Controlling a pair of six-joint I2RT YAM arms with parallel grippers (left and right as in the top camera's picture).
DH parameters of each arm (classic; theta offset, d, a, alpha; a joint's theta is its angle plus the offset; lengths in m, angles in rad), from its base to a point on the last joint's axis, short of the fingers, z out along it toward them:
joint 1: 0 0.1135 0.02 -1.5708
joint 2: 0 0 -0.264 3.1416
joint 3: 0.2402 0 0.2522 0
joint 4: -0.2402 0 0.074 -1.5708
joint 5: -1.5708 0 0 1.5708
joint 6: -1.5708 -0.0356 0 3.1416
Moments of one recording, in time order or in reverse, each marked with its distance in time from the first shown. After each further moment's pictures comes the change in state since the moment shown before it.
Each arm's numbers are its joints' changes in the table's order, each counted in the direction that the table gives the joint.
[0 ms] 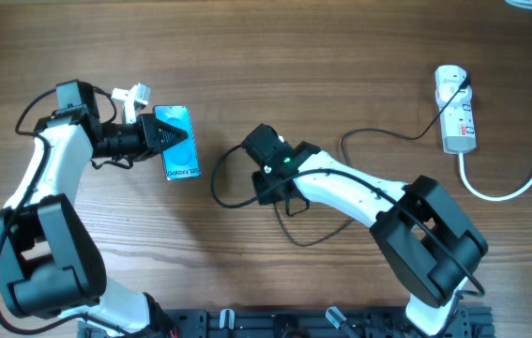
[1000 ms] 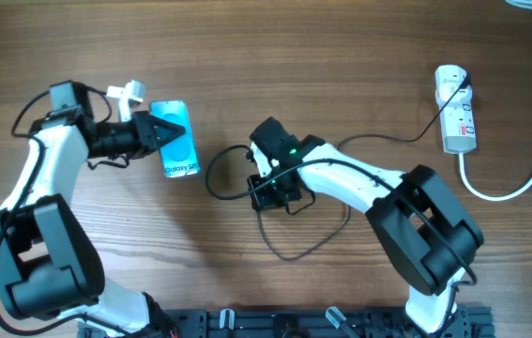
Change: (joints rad) left arm 0.040 0.000 0.000 0.022 -0.101 -0.001; right arm -0.070 0.041 0.001 0.006 0.480 0.093
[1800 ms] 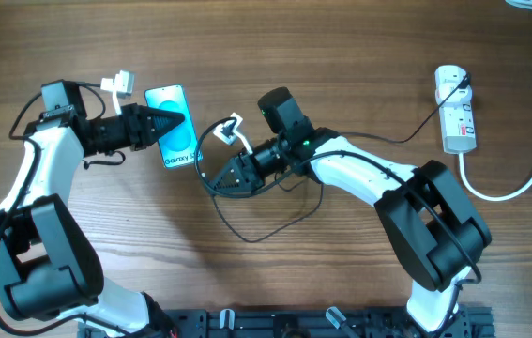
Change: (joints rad) left arm 0.010 0.000 0.000 0.055 -0.253 0.000; right arm -0.060 -0.008 -0.008 0.552 0.764 0.108
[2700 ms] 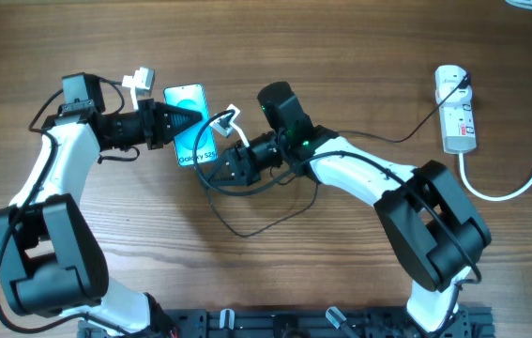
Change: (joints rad) left arm -0.091 0.000 0.000 0.045 -0.057 0.155; right arm 0.002 0.000 0.000 0.180 0.022 -0.129
